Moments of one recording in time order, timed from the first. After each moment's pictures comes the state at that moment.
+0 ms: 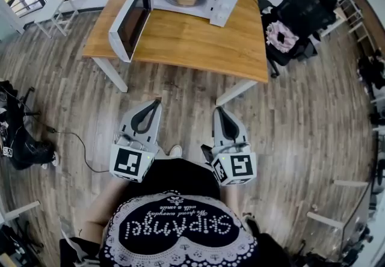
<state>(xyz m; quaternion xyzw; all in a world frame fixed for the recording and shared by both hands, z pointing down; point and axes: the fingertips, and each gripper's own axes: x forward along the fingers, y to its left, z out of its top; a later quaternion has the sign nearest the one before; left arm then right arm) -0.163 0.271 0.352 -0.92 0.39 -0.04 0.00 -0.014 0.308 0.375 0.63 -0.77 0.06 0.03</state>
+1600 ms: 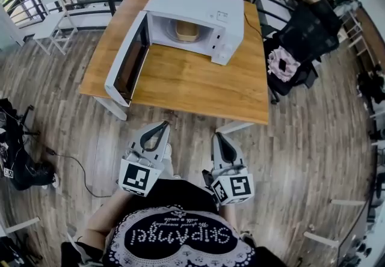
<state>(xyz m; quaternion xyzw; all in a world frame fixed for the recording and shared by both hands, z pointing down) -0.125 0.140 0.358 -0.93 0.37 -0.05 -0.01 0.008 0.189 0.384 0.62 -0.78 0.10 0.02</state>
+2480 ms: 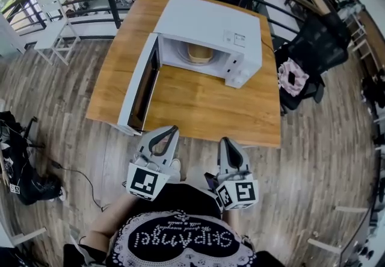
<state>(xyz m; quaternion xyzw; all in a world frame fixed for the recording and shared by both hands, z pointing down) -0.142 0.029 0.351 -0.94 0.35 -0.04 0.00 -0.014 0.078 0.379 0.64 -0.76 0.10 0.02</state>
